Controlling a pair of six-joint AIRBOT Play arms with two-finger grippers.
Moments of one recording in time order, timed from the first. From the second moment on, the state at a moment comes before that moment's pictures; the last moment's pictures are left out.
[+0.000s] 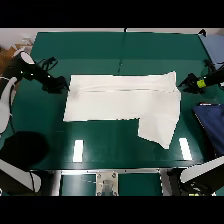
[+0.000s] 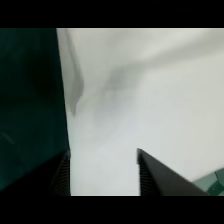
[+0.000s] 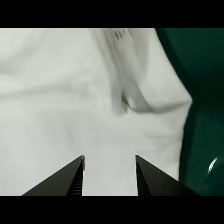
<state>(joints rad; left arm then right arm) 0.10 -1.79 1.62 1.10 -1.42 -1.42 -0.50 -1.82 1.66 -1.03 1.44 1.41</state>
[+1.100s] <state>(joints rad) -0.04 -1.12 0.53 0.80 -0.73 -1.48 -0.84 -0.98 0.43 -0.97 1.10 1.39</state>
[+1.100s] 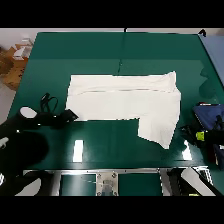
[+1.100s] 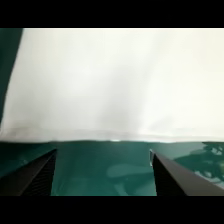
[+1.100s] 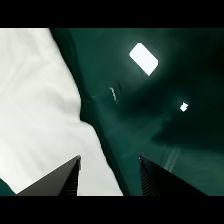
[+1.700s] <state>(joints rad) -0.16 -1.26 0.53 0.65 -0.43 -1.51 -0.64 -1.16 0.39 -0.73 0.97 1.23</state>
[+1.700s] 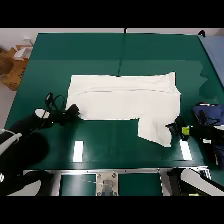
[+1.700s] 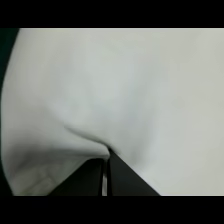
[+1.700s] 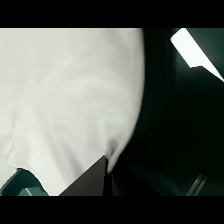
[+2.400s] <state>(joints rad) -0.16 -1.11 0.70 1.21 -0.83 -1.76 -0.70 -0.86 0.47 -0.98 1.20 1.44</state>
